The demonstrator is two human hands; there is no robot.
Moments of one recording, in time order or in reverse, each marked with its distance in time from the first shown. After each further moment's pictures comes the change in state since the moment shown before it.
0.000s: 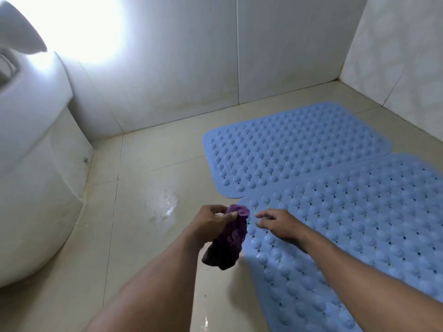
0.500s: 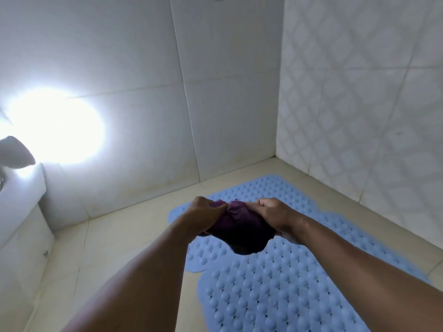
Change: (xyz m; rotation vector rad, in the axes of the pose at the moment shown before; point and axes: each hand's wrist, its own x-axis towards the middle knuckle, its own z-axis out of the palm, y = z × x) left_hand -0.061 0.228 0.015 0.127 0.055 0.306; right_hand -0.140 -0.126 -0.157 0.196 0.222 -0.276
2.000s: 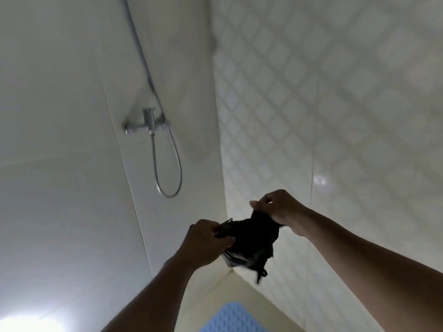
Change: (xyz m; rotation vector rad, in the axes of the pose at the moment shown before) left_hand -0.064 0.638 -0.207 0.364 -0.095 0.555; right_hand -0.118 -0.622 -0.353 -0.126 0.568 -0.029
